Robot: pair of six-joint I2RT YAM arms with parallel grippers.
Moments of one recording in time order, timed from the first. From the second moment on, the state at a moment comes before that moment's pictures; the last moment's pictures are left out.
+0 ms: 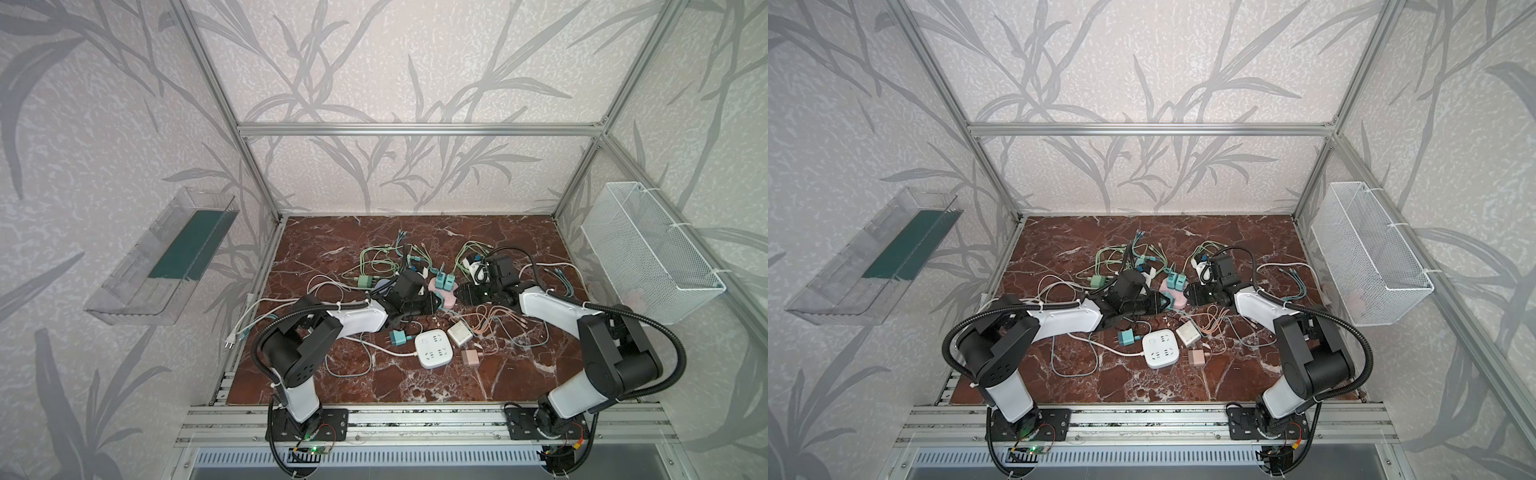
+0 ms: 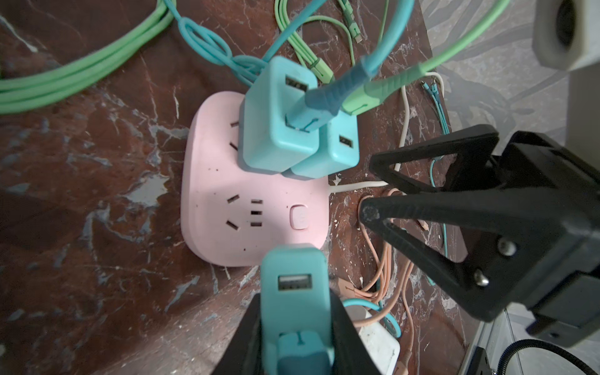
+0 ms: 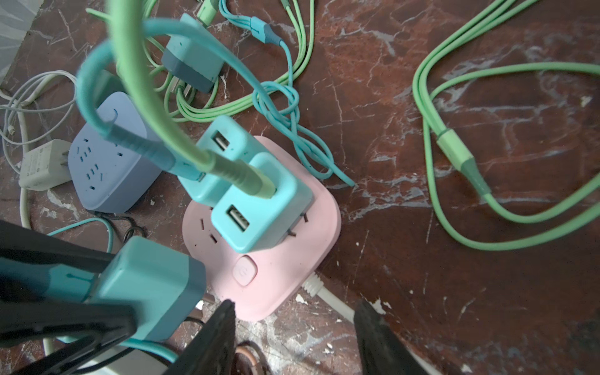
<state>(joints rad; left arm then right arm) -0.76 1.77 0.91 0.18 0.19 -0.75 0.33 1.58 0.83 -0.12 -0.33 0.12</state>
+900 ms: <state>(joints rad) -0.75 1.78 0.95 -0.01 0.11 -0.74 0.32 1.54 0.83 -0.13 -0.36 0.10</state>
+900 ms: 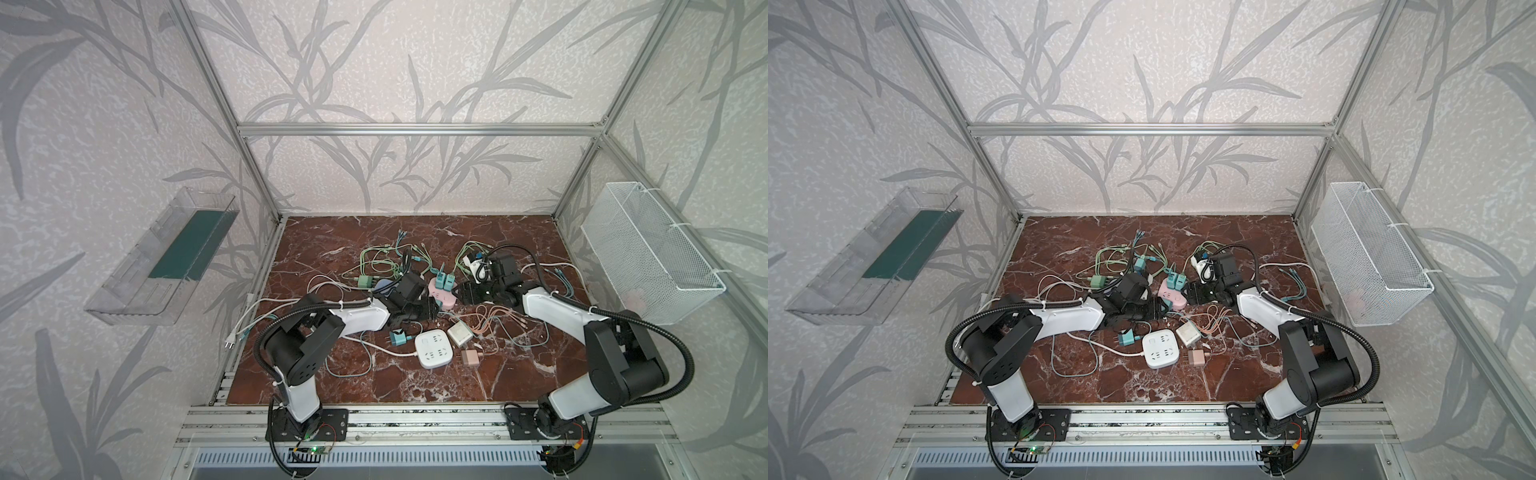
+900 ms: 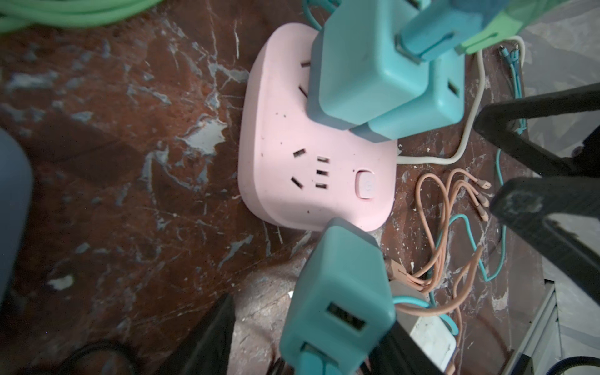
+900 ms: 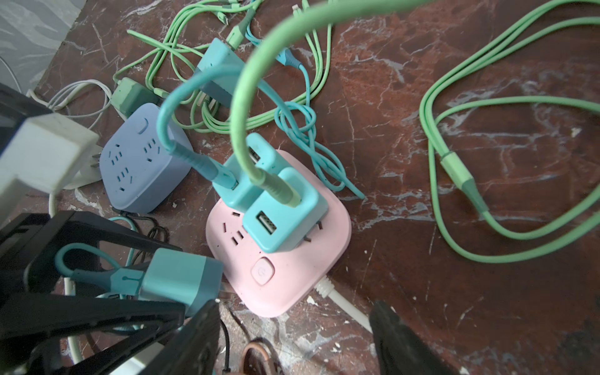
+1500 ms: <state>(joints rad) -0.75 1.73 0.98 -0.14 -0.03 -0.69 0.32 1.50 0.82 -0.12 -0.36 0.08</state>
